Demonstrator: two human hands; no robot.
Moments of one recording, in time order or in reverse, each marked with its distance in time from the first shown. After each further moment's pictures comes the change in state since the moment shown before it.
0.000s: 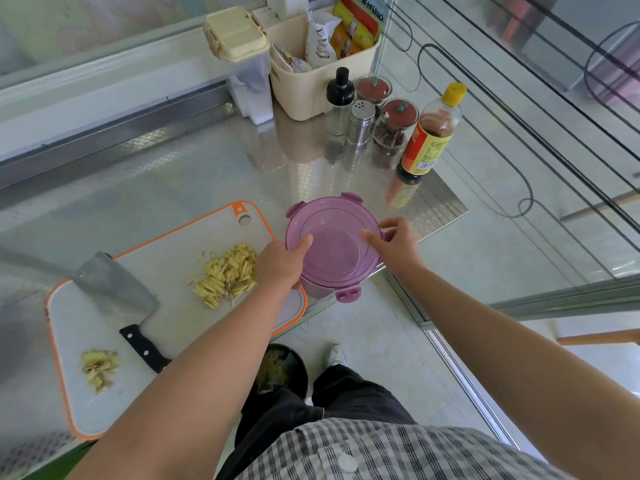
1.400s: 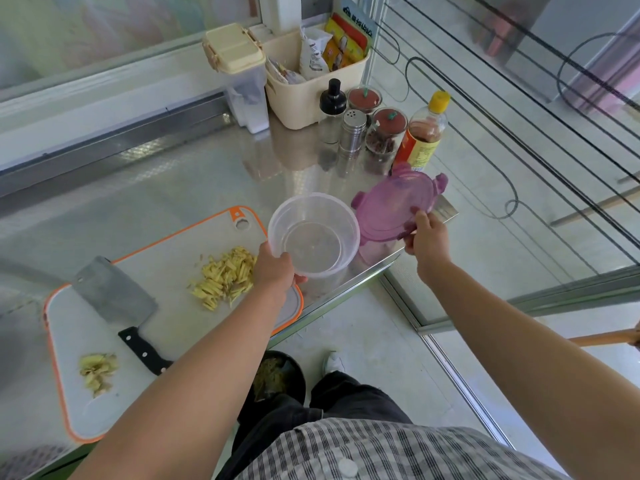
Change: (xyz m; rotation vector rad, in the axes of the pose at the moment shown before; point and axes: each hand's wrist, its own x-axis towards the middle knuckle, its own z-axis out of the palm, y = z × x) left_hand -0.007 -0.008 0.004 -0.629 -0.014 -0.196; right_hand -0.003 -0.013 -0.048 0.481 0.174 0.151
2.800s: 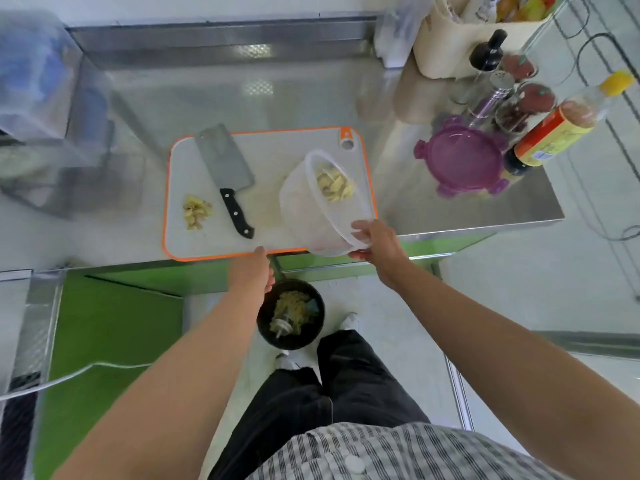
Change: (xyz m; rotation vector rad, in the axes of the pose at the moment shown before) left_hand -0.082 -0.151 -0.147 -0.200 0.398 -0.333; right_hand -0.151 0.087 0.105 -0.274 -0.677 0.201
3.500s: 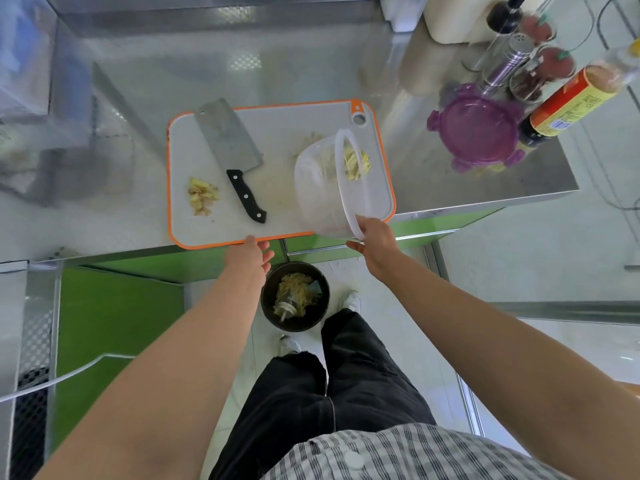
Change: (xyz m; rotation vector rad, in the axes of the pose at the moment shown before) left_hand 0.028 -0.007 -0.024 -0.312 -0.040 -0.221; right_hand 0.002 0.034 0.046 0.101 0.108 0.117
